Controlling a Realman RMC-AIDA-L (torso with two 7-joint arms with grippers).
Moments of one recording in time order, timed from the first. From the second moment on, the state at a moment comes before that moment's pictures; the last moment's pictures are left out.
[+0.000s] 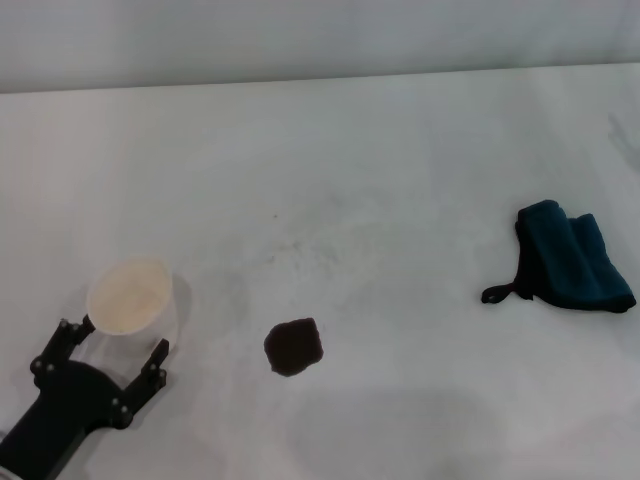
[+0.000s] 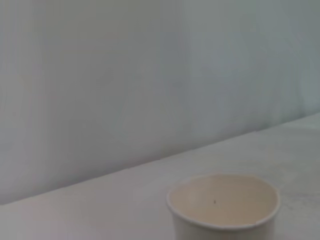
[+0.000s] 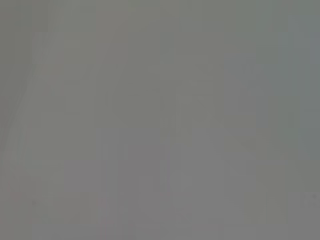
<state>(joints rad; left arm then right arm) -0.17 -2.09 2.84 0.18 -0.80 1.26 -0.04 0.35 2.00 -0.54 -0.32 2.12 1.15 -2.83</state>
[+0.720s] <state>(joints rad) 0.00 -2.08 2.84 0.25 -0.94 1.41 -0.05 0.35 2.00 -0.53 -0.22 2.28 1.20 -2.90</state>
